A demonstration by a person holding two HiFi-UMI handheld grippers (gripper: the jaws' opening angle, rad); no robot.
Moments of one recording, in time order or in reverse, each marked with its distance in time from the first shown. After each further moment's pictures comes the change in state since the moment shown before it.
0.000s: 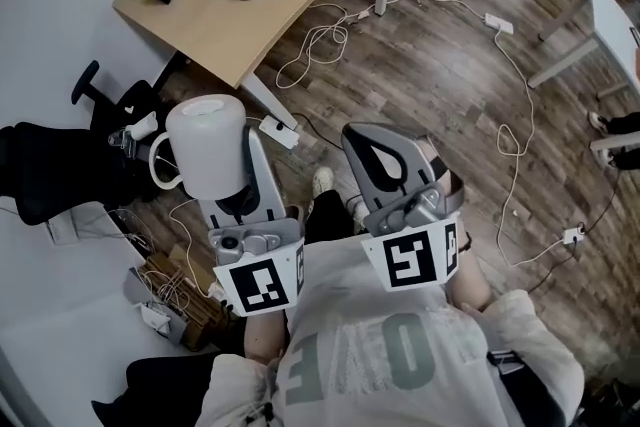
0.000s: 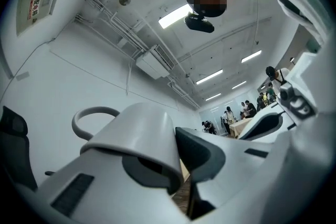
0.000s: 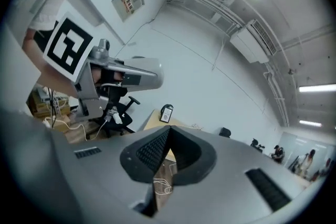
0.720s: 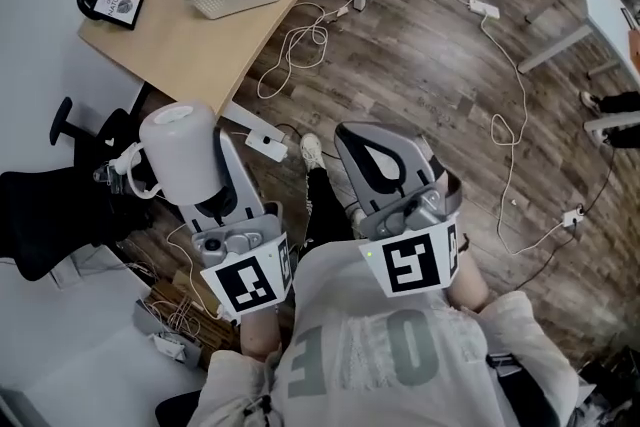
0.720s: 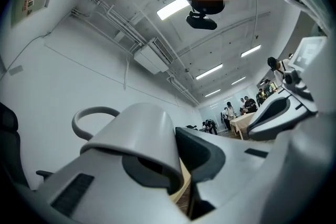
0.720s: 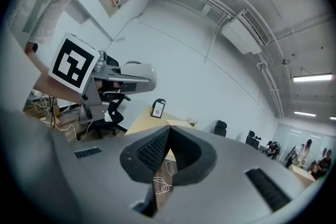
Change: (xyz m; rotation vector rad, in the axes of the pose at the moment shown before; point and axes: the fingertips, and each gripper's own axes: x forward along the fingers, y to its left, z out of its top) left arm 0.096 0.032 -0.068 0.011 0.027 -0.006; right arm 0.080 -0.047 -0.039 0.071 0.042 -0.039
